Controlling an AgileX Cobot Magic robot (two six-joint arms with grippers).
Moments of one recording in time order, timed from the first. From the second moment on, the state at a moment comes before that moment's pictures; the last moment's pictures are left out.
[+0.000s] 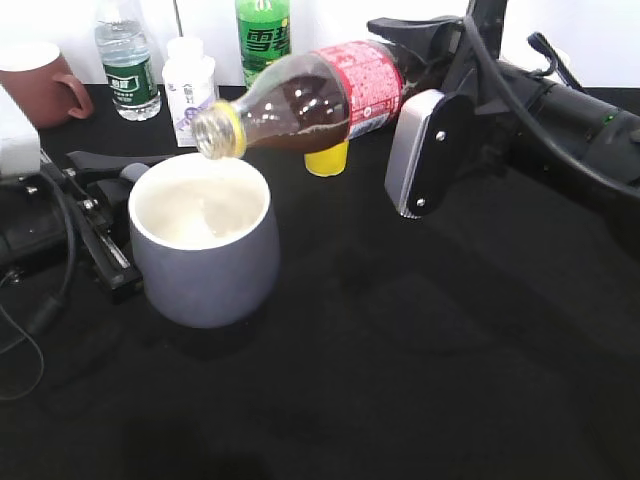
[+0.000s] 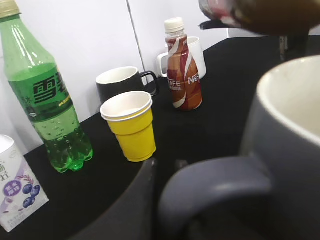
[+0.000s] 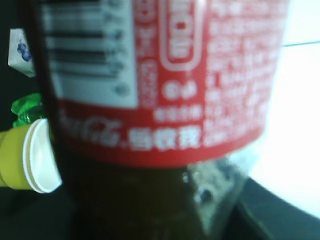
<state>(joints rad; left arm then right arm) -0.34 1.43 -0.36 0.60 -0.94 -0.13 0.49 1.64 -0.71 -0.34 -0.94 -1.23</state>
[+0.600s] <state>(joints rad) -0.34 1.43 -0.36 0.60 -0.94 -0.13 0.49 1.64 -0.71 -0.32 -0.95 -1.33</state>
